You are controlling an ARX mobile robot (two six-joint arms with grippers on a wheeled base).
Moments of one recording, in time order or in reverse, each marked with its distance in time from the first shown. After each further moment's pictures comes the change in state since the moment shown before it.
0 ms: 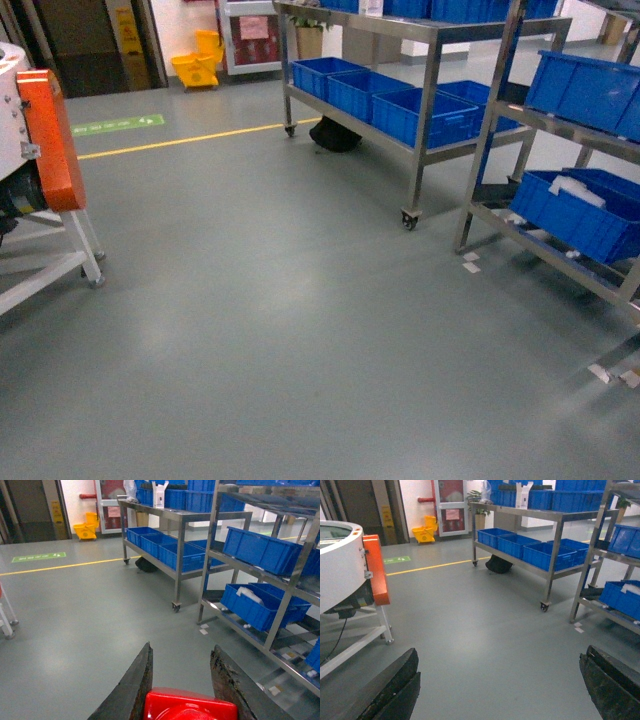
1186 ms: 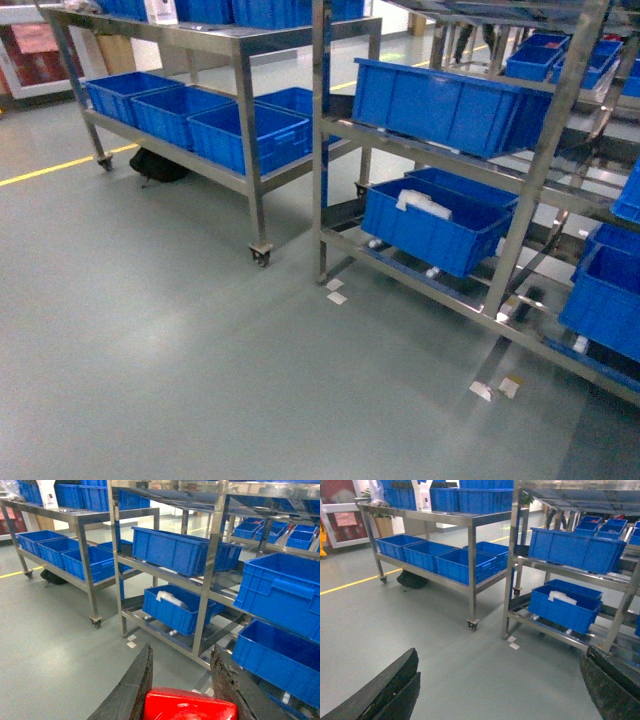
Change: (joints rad) left arm 0.000 0.000 0.000 -0.002 0.000 0.000; right arm 0.000 0.000 0.000 -0.001 0.000 0.000
